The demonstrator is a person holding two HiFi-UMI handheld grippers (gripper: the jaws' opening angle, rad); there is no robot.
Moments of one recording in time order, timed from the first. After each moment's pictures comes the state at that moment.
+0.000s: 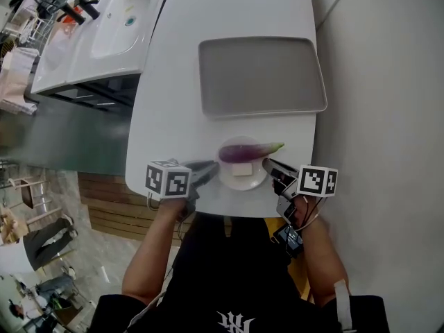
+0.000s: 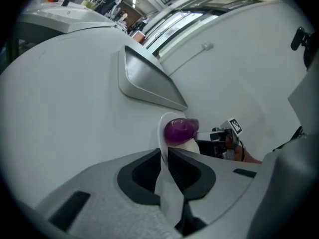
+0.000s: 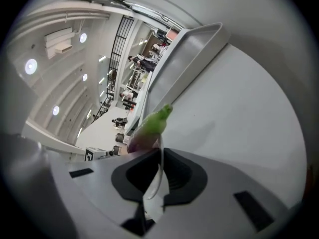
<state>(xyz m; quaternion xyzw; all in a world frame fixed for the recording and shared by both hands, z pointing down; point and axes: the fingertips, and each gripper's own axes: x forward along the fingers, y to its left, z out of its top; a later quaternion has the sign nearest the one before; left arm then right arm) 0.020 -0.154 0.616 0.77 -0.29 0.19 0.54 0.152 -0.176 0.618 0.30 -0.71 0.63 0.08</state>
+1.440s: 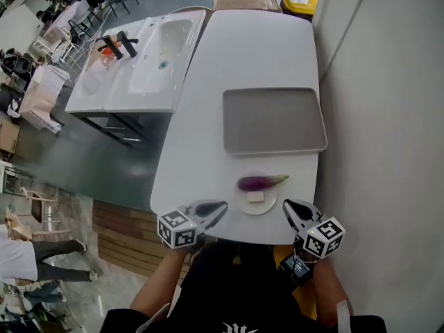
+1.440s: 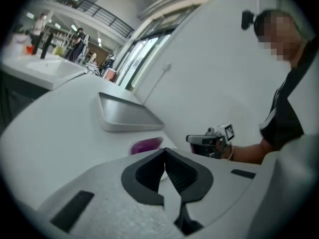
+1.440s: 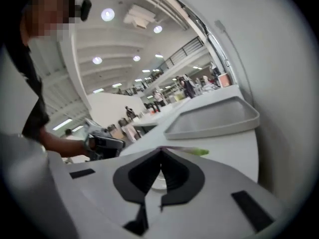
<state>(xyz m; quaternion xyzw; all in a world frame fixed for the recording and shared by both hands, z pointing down) 0.006 -0.108 0.551 0.88 -0.30 0.10 0.36 0.171 -0.136 0.558 0.31 -0.90 0.30 0.10</state>
